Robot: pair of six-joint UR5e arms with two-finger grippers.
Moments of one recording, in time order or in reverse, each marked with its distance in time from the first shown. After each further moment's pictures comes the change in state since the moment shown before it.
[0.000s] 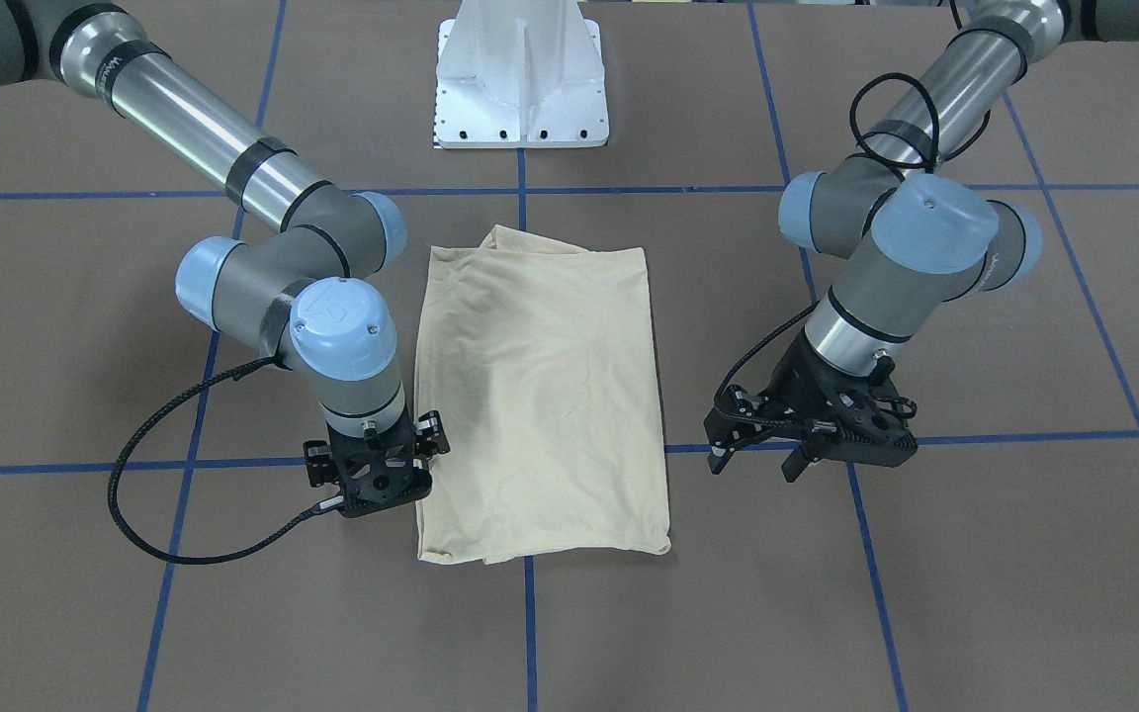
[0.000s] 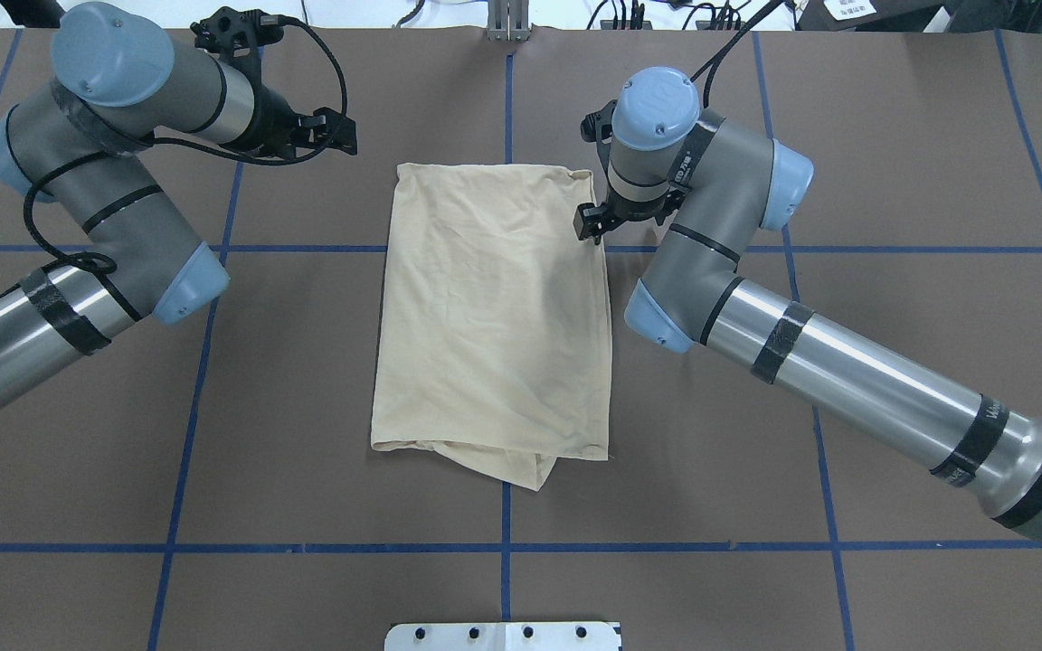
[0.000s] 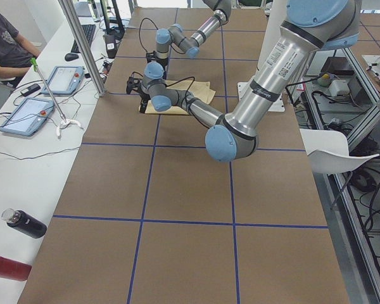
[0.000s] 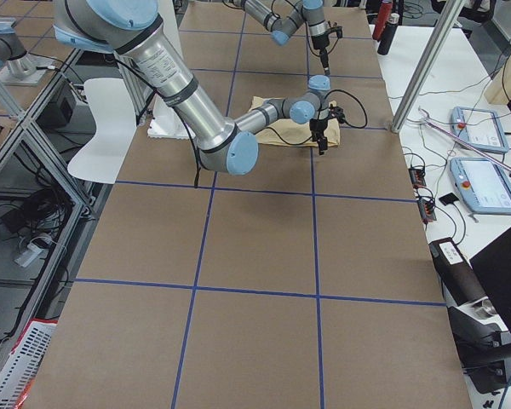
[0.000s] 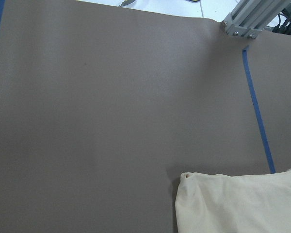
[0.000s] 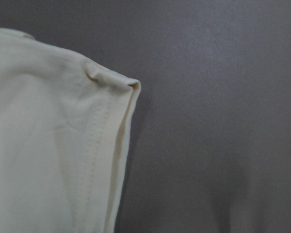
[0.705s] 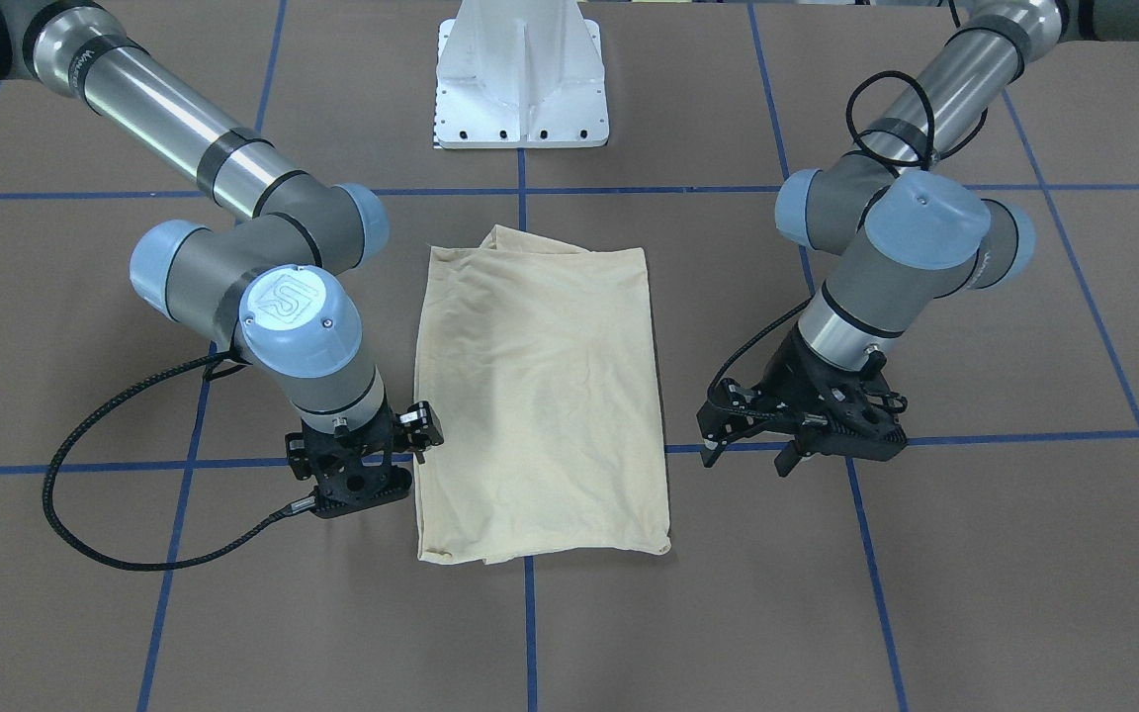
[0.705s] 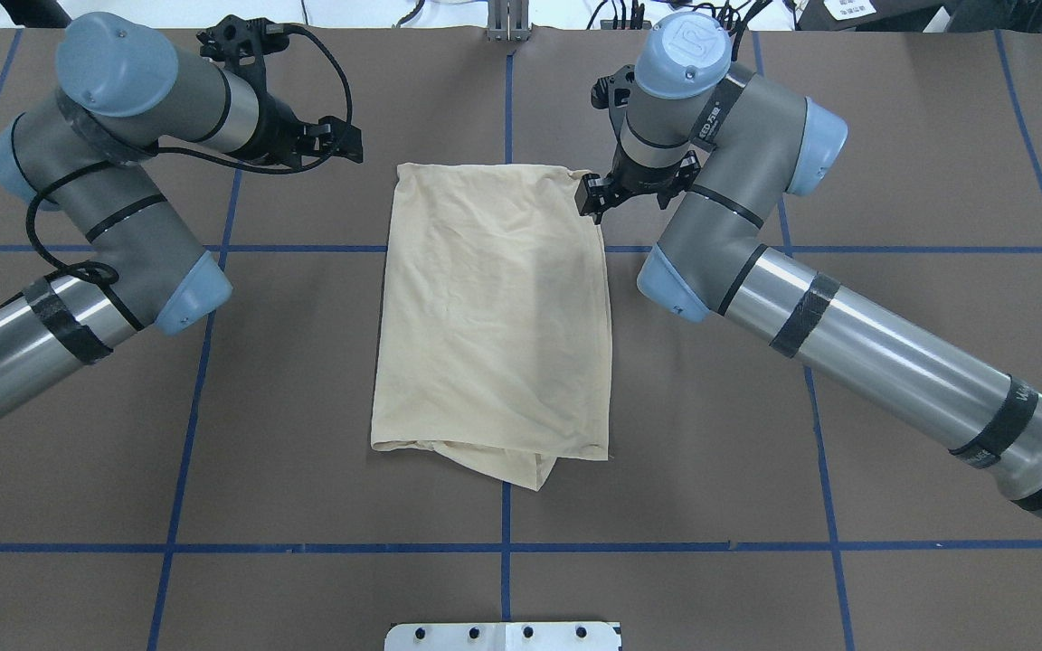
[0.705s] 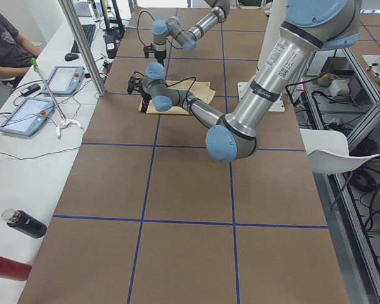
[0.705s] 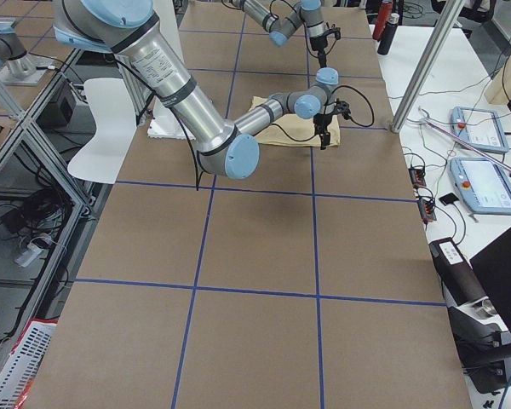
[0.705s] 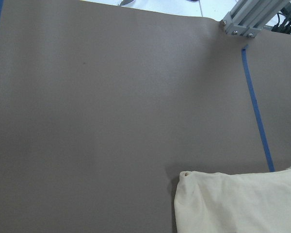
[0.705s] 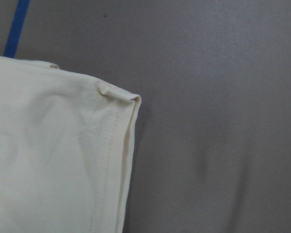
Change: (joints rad) left arm 0.025 0.023 -0.030 -0.020 -0.001 -0.026; right arm 0.056 -0.006 0.122 -0.088 0.119 0.023
